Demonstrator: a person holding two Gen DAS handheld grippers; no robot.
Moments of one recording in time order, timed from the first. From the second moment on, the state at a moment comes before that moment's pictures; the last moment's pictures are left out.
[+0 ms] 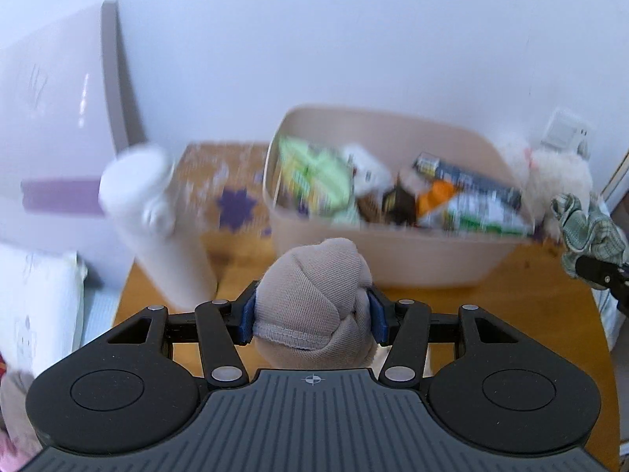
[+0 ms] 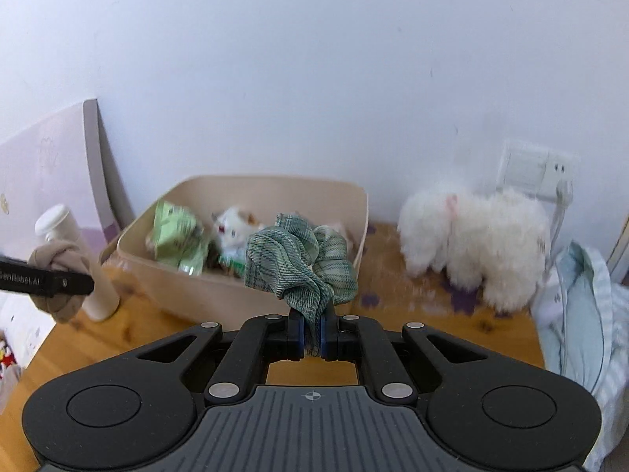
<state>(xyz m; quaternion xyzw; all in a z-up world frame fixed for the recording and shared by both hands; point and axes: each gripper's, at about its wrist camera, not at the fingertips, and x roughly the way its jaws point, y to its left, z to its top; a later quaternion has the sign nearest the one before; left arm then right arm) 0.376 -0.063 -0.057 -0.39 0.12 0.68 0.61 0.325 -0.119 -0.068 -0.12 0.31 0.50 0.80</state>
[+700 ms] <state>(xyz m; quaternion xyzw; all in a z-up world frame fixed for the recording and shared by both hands) 0.391 0.067 -0.026 -0.31 0.19 0.68 0.64 0.363 0.004 -0.075 -0.19 0.30 0.50 0.79</state>
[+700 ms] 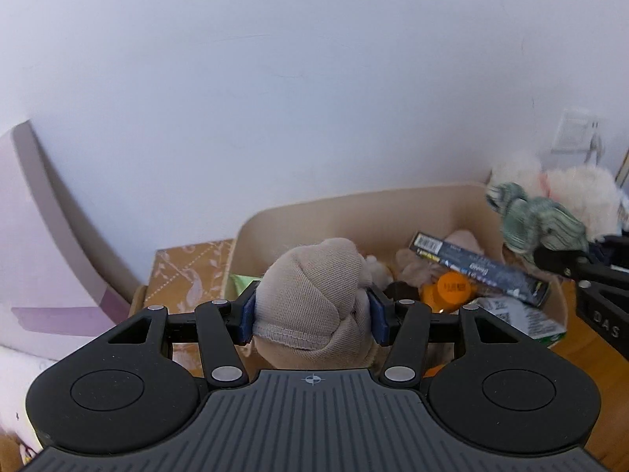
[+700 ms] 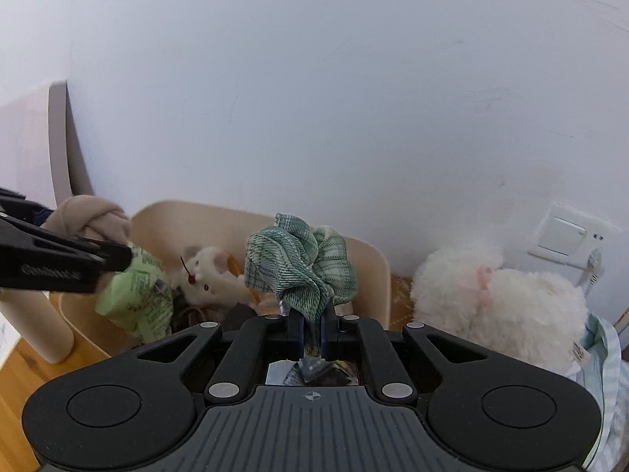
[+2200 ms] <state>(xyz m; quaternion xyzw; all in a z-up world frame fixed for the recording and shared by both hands) 0.354 -0.038 -0.085 -0.32 0.21 0.65 0.66 0.233 -0.078 -0.130 -0.20 0.34 0.51 0.77</state>
